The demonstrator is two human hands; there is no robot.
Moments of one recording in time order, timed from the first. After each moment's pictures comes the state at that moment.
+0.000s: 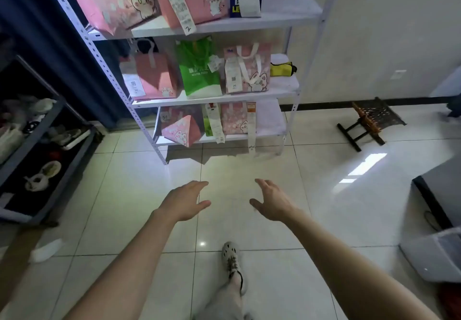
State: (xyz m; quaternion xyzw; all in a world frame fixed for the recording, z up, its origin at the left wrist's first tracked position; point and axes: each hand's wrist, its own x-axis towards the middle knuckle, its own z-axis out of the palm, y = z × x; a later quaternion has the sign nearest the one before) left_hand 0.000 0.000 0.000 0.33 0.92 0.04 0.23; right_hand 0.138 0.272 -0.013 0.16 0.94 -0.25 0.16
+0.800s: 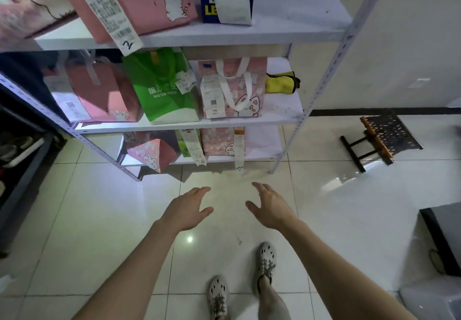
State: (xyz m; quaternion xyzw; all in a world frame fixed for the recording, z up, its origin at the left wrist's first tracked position) left_hand -0.221 0.208 -0.088 0.29 0.90 0.09 0.30; right_hand -0.095 0.465 -0.074 0.17 0.93 -0.28 0.17
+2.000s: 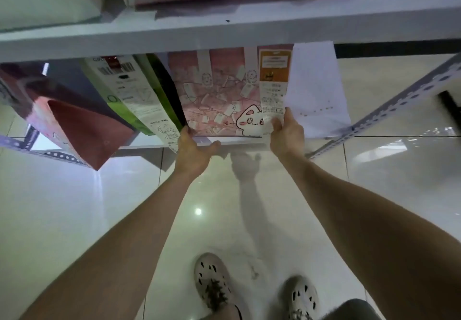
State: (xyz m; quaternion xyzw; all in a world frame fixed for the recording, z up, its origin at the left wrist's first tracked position) left_hand -0.470 0.355 -0.529 -0.07 0.86 0.46 0.22; right_hand -0.401 0.590 -0.505 0.36 0.82 -0.43 -0.03
